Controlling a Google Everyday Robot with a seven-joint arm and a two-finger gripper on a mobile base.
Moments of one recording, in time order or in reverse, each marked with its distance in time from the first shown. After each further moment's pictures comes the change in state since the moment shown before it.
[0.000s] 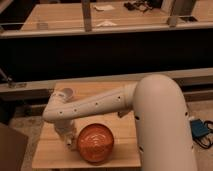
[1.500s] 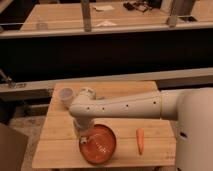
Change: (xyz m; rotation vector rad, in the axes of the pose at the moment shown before) arm -0.051 0.067 -0.031 0.078 0.040 0.073
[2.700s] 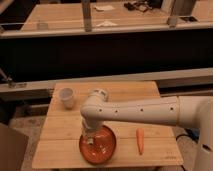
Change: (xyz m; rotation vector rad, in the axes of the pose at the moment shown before) arm -0.026 0.027 -0.010 0.027 0.017 0.057
